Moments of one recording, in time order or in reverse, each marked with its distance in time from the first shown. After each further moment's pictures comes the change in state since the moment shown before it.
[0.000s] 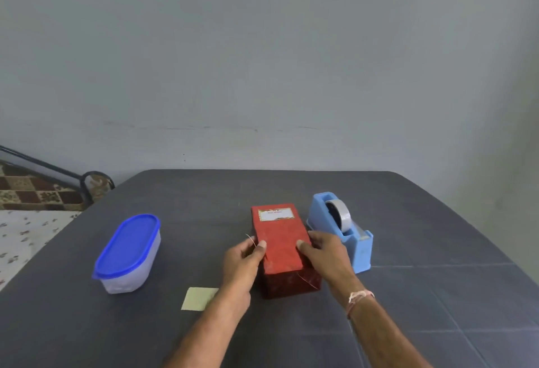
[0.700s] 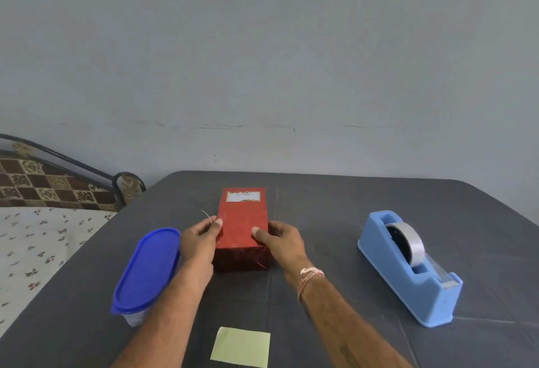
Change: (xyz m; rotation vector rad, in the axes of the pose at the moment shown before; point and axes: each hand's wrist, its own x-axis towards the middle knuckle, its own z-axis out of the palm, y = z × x) left_hand 0.135 0.051 -0.115 0.004 0.430 0.025; right_hand 0.106 -0.063 0.167 0.386 -0.229 0.014
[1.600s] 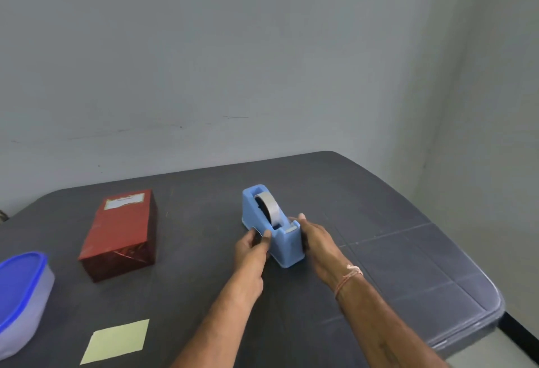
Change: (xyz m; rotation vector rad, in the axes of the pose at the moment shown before) left_hand -0.223 -0.085 0.200 -0.019 -0.617 -0.155; right_hand -0.135 0.021 -0.272 0.167 0.270 0.075
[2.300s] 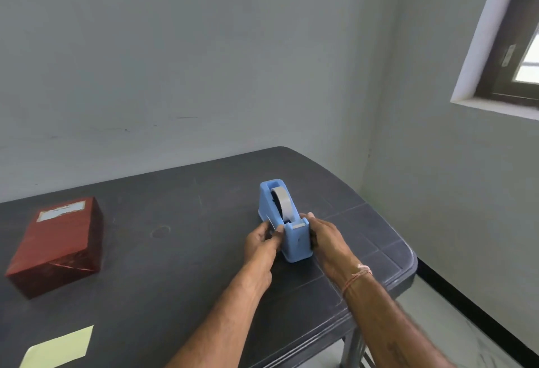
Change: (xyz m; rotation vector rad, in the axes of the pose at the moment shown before) left_hand -0.050 -0.030 0.093 0.070 -0.235 -0.008; right_hand -0.049 0.008 -0.103 0.121 0.247 0.027
